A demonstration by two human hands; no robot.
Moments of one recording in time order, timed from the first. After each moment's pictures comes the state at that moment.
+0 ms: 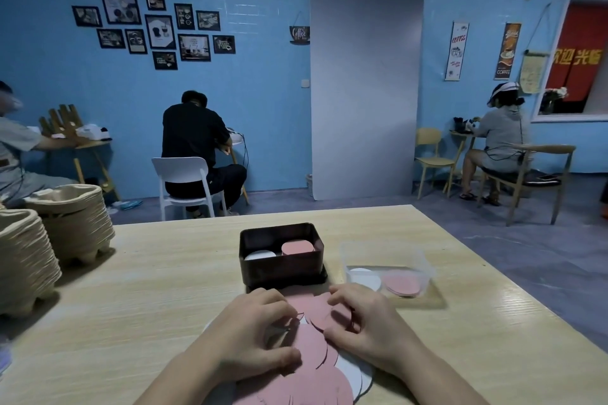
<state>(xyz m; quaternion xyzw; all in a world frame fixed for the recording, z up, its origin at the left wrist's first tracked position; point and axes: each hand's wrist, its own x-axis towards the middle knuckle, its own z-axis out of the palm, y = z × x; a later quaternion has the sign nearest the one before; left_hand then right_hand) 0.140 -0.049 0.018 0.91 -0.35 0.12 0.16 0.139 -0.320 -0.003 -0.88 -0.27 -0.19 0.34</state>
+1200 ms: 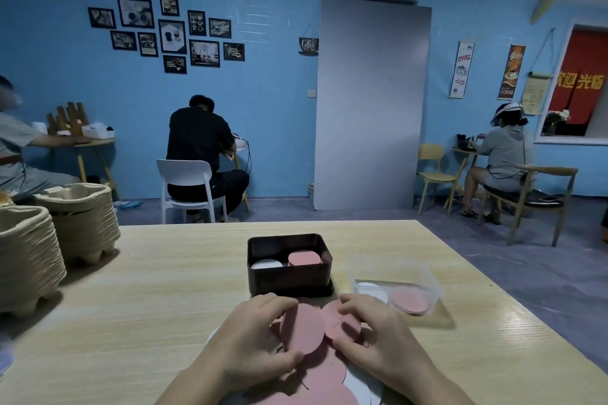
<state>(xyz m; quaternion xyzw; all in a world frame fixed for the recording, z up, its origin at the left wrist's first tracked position) 0.142 -0.046 0.011 0.90 -0.31 0.17 0.27 0.139 -0.321 -0.006 -0.88 -0.25 -0.22 0.34</state>
